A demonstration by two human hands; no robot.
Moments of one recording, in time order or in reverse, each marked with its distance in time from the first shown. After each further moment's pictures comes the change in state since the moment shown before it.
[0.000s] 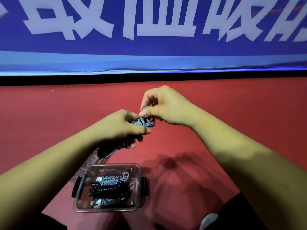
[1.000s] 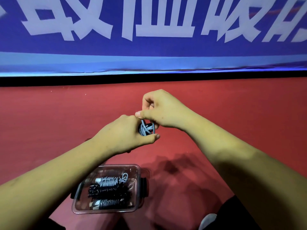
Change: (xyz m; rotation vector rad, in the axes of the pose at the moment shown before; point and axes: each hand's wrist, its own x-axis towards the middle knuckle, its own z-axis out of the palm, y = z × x) left_hand -0.006 0.005 0.019 0.655 0.178 0.217; right_hand -0.002 -0.008 0.011 -0.038 0.037 0.147
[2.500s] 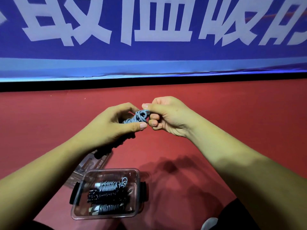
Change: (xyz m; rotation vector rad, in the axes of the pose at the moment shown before) left_hand -0.009 -0.011 -0.025 -0.740 0.060 0.045; right_hand -0.003 0.019 -0.001 0.919 -0.036 0.224
